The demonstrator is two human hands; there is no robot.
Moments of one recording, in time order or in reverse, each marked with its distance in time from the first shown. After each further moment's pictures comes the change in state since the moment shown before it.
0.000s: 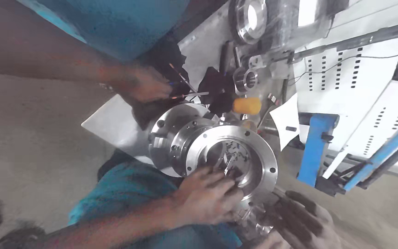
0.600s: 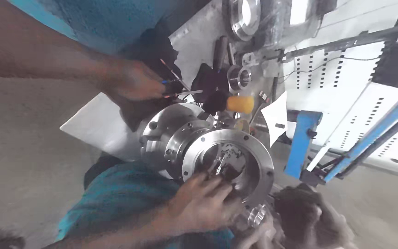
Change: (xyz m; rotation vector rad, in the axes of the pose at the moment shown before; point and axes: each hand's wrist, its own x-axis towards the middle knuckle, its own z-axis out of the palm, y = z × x) left_hand -0.001 0.000 -0.002 -0.007 -0.016 0.000; right_hand 0.055 -0.026 0.011 0.357 0.402 0.661
